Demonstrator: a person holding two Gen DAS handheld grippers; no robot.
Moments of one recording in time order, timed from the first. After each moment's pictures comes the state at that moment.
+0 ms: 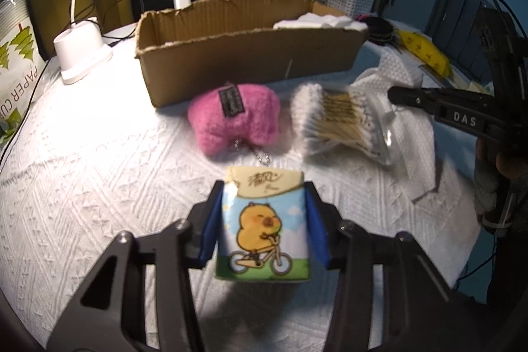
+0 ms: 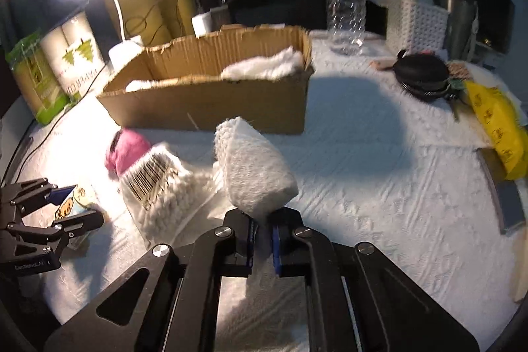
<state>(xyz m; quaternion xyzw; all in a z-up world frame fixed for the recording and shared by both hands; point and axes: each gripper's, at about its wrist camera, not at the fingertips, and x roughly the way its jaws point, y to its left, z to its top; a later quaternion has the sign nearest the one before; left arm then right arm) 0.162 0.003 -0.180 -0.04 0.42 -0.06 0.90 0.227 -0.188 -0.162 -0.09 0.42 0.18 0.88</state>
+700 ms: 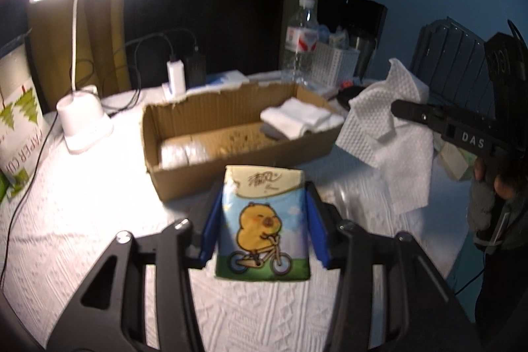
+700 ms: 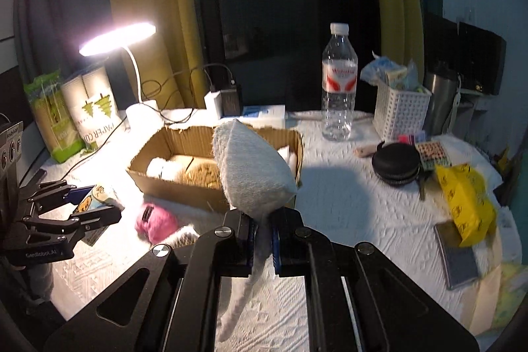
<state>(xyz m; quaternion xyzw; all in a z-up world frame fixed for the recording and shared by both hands) 0.181 0.009 -0.101 -0.05 0.33 -0.08 0.94 0.219 -0.184 -0.073 -0.09 0.32 0.20 0.92</state>
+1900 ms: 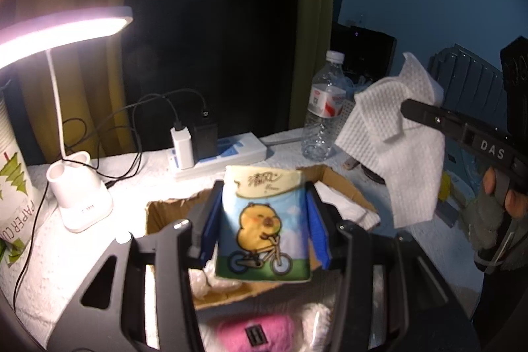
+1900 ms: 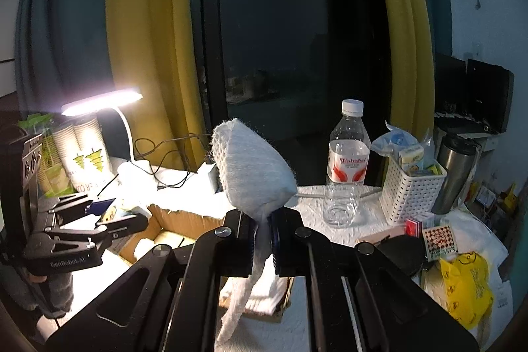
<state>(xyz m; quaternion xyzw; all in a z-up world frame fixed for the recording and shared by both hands) 0.276 0.032 -0.068 -0.06 0.27 -0.07 0.96 0.301 -0.158 -0.027 -0.09 0.23 0.22 0.94</state>
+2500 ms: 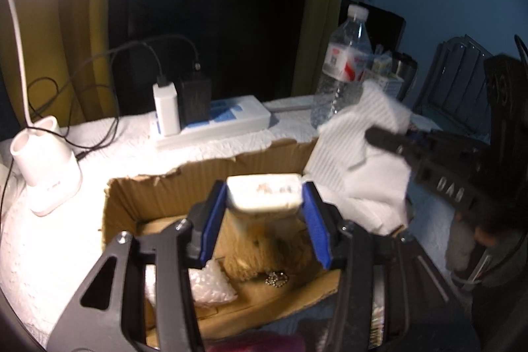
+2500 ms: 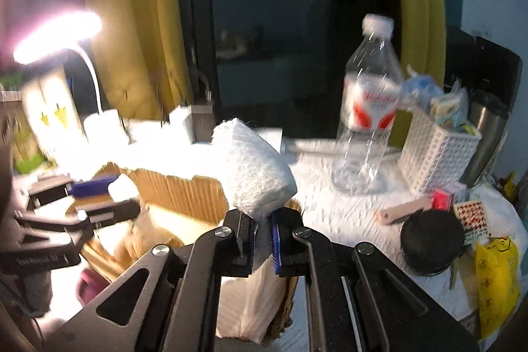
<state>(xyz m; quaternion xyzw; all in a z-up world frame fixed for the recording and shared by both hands) 0.329 0.027 -0.126 -0.07 0.33 -0.07 0.94 0.358 -0.138 -0.118 -0.14 0.32 0.20 0.92</state>
